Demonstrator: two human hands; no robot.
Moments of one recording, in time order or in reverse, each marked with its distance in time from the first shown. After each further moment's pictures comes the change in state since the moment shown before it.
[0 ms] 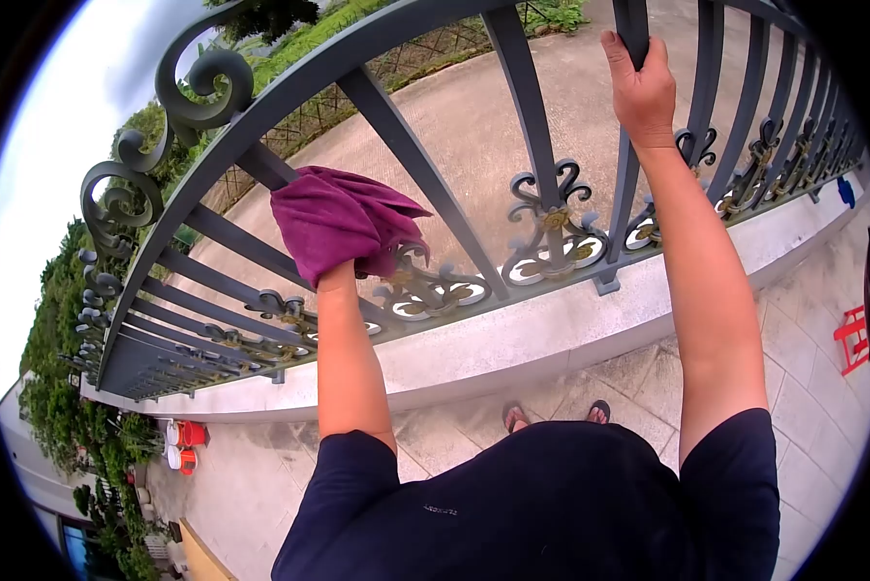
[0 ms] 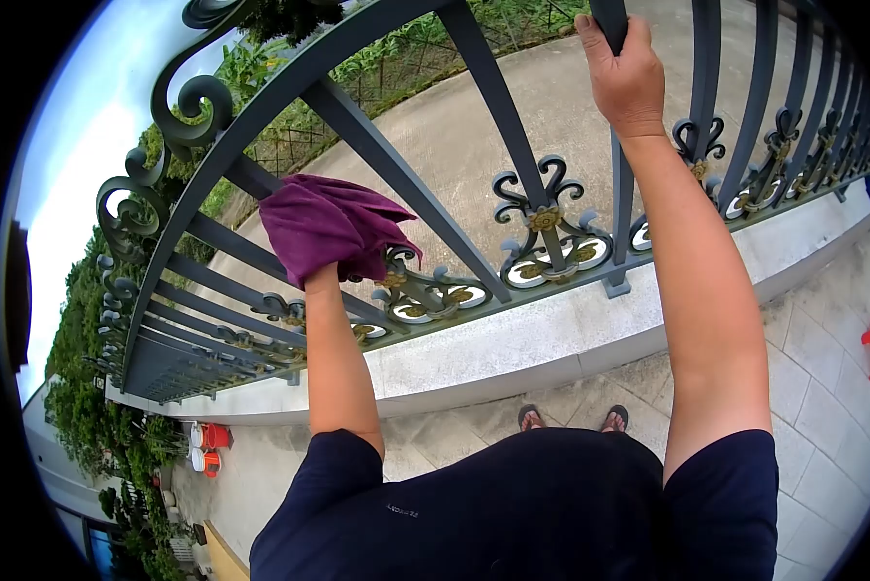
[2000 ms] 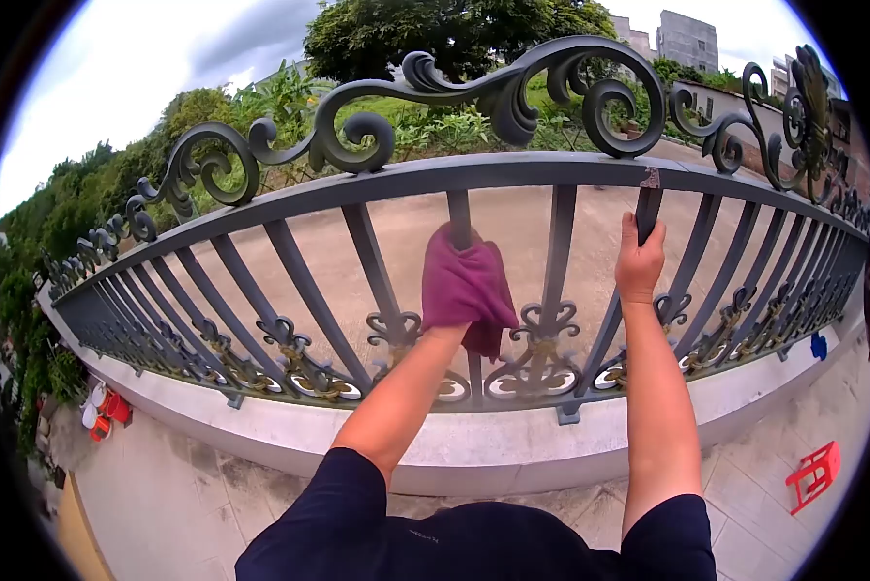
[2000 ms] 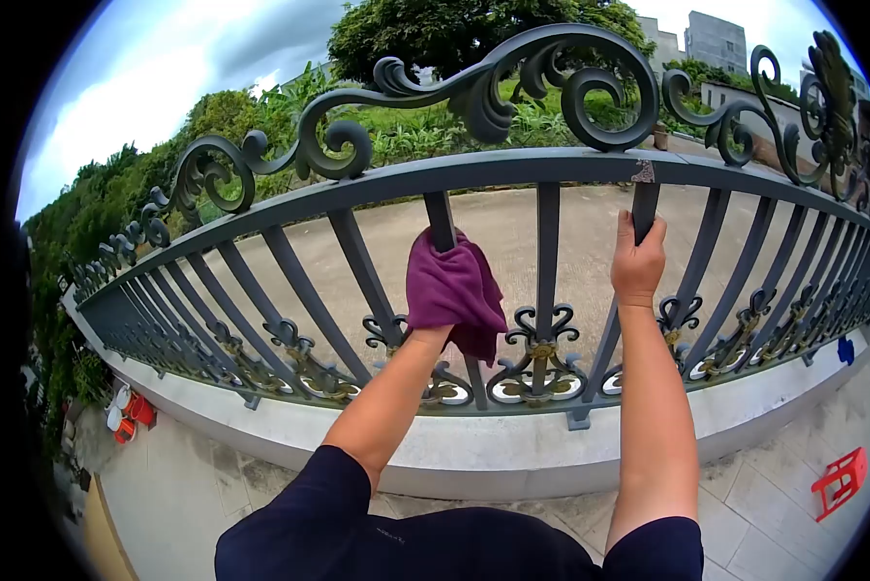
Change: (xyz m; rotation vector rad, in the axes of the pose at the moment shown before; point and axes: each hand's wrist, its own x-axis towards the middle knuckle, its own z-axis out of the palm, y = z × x) left_hand 0.012 0.177 -0.002 -0.799 -0.081 -0.149; right_hand 0.000 -0.017 -0.003 0.026 -0.006 0.067
